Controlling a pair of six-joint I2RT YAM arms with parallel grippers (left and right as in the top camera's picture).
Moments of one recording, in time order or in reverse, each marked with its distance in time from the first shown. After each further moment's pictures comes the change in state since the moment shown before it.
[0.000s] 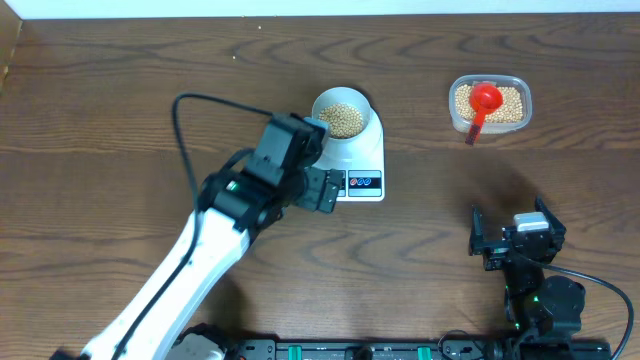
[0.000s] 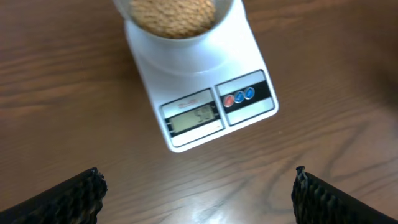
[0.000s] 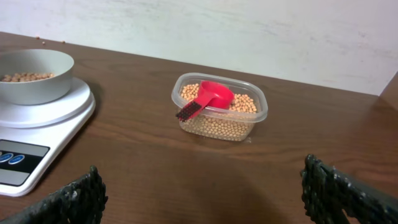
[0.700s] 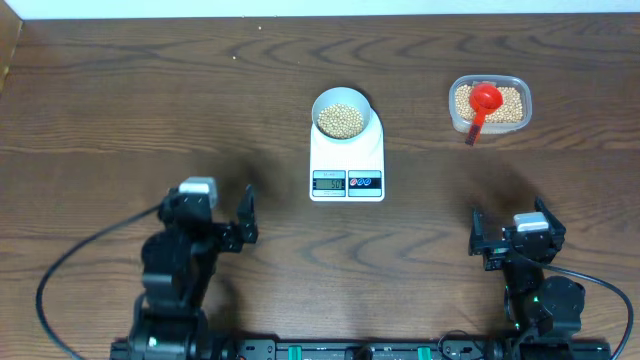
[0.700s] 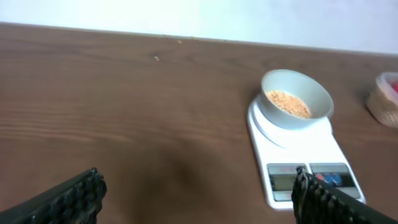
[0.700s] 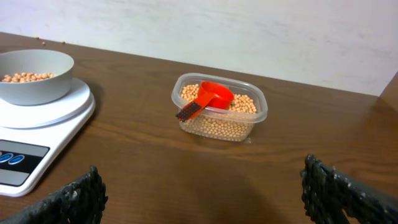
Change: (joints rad) left arm 0.439 -0.882 -0.687 0.435 0.018 0.037; right arm 0.000 -0.003 -0.002 0.001 0.000 0.000
